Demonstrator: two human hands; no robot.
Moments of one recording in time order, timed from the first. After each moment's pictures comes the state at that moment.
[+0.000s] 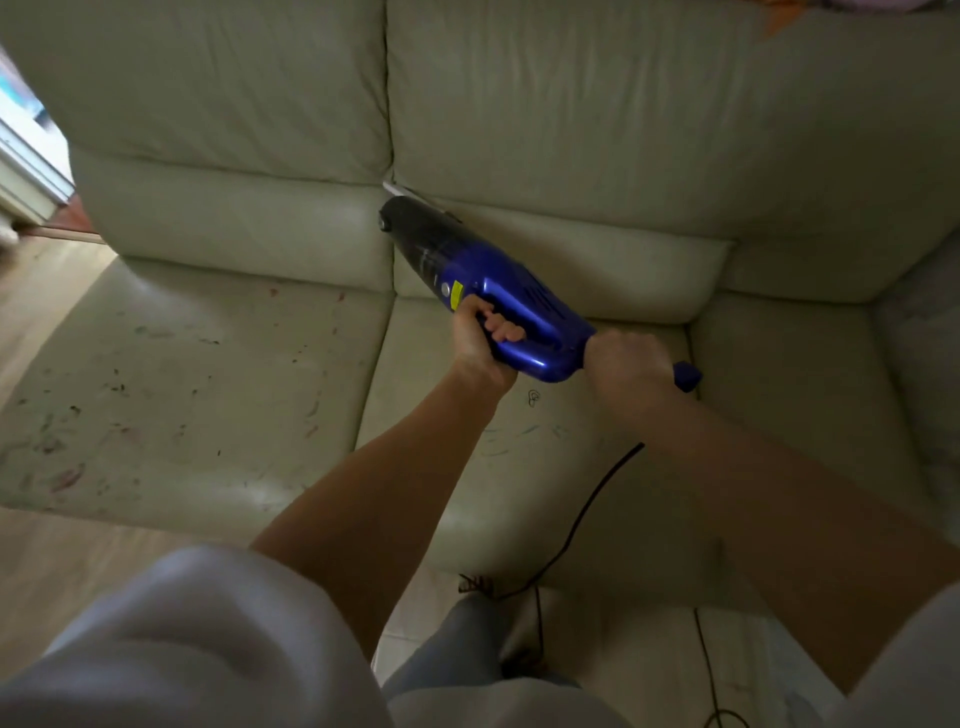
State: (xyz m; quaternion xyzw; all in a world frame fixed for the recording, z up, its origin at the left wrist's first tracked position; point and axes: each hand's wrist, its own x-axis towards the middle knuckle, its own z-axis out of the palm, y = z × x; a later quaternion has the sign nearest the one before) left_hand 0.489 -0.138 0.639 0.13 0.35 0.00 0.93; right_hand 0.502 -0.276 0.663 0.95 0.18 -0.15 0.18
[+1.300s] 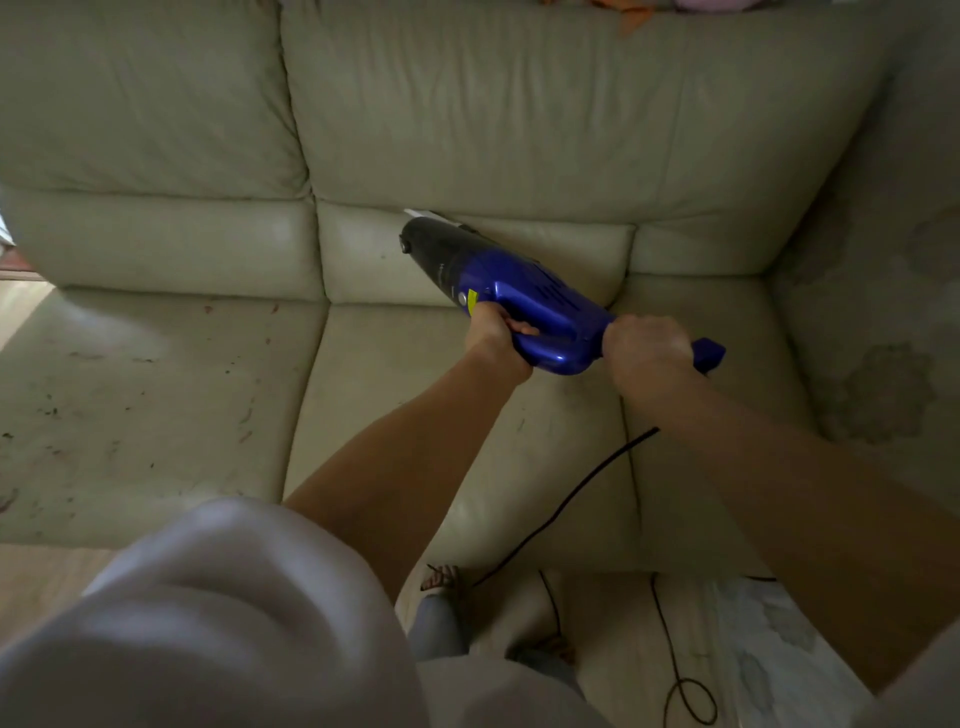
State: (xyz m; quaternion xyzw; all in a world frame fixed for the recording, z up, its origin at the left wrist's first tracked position) left_hand 0.493 -0.294 0.670 0.32 0.41 -0.09 0.85; right_hand 0.485 -0.425 0.712 0.95 0.12 -0.15 0.23
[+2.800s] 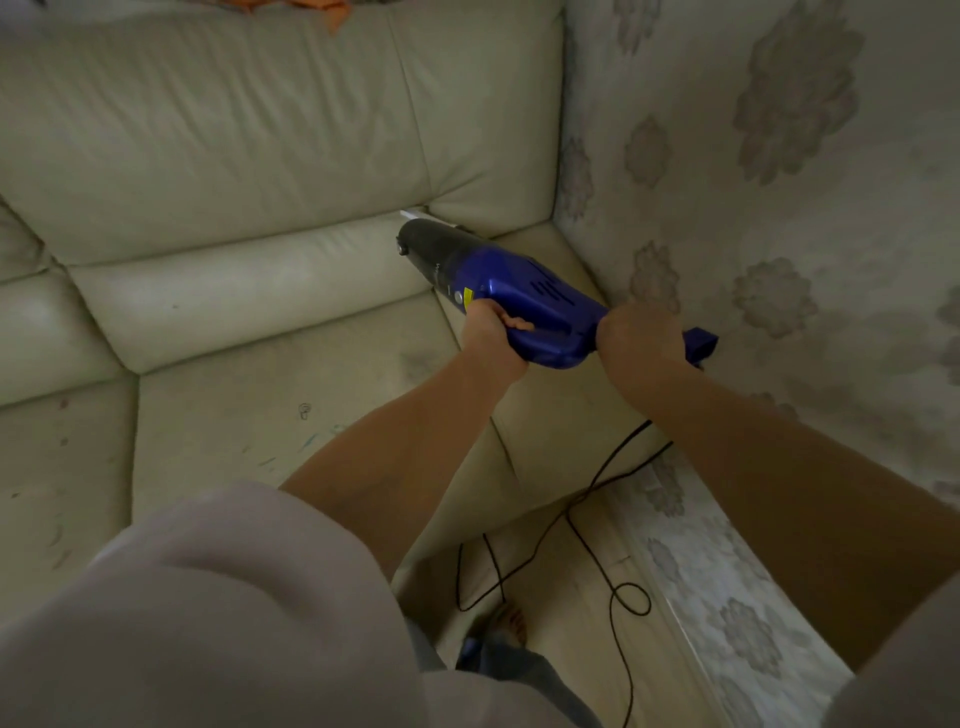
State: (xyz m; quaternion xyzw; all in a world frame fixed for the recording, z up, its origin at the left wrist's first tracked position) left_hand 0.461 -0.510 0.664 0.32 0.32 -0.27 0.85; right_hand 0.405 -0.626 0.715 0.95 -0.07 -0.16 0.24
